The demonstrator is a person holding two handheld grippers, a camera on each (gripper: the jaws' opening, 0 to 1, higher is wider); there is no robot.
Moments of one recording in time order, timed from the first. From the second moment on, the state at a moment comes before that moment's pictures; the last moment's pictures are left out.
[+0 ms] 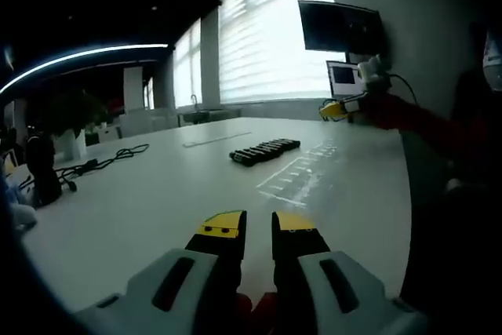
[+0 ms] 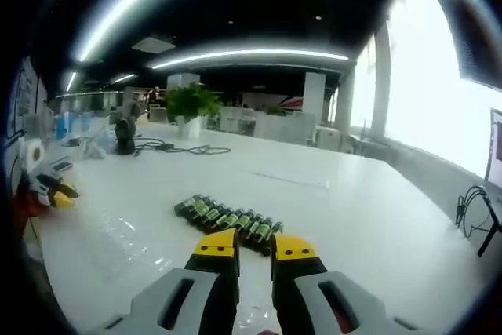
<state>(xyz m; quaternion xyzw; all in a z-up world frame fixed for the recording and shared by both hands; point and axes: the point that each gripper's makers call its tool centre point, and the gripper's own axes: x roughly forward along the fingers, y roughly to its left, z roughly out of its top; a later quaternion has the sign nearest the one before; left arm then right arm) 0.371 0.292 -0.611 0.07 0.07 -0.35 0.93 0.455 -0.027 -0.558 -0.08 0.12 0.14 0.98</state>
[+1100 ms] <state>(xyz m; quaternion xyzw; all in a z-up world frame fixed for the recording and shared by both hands) 0.368 0.287 -0.615 0.07 0.08 -0.37 0.92 0.544 -0.039 -0.625 -0.10 0.24 0.11 0.96</state>
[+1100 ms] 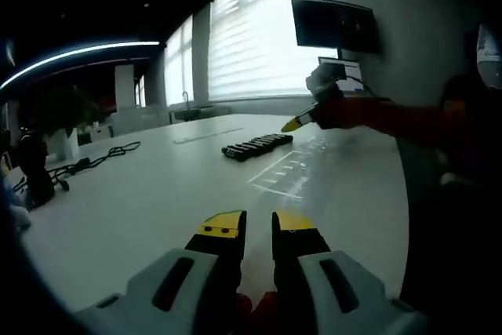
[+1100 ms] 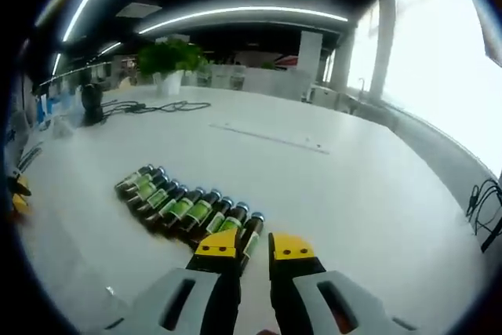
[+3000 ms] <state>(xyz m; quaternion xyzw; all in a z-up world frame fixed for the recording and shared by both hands) 0.367 0.286 -0.616 0.06 0.08 -0.38 0.92 0.535 -0.042 -0.621 -0.05 0.26 0.08 0.96</state>
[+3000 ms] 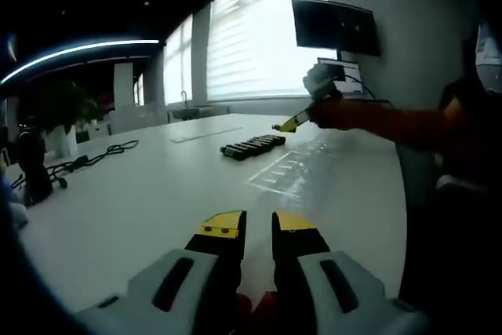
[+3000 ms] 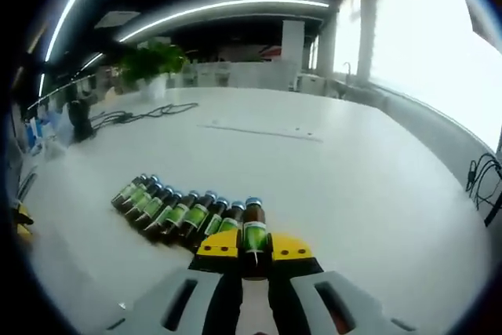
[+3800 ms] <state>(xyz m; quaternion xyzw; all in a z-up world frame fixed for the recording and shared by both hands) 0.365 0.287 -0.613 0.05 0.07 -0.38 0.92 0.456 -0.042 -0.593 -0.04 0.22 0.07 0.97</state>
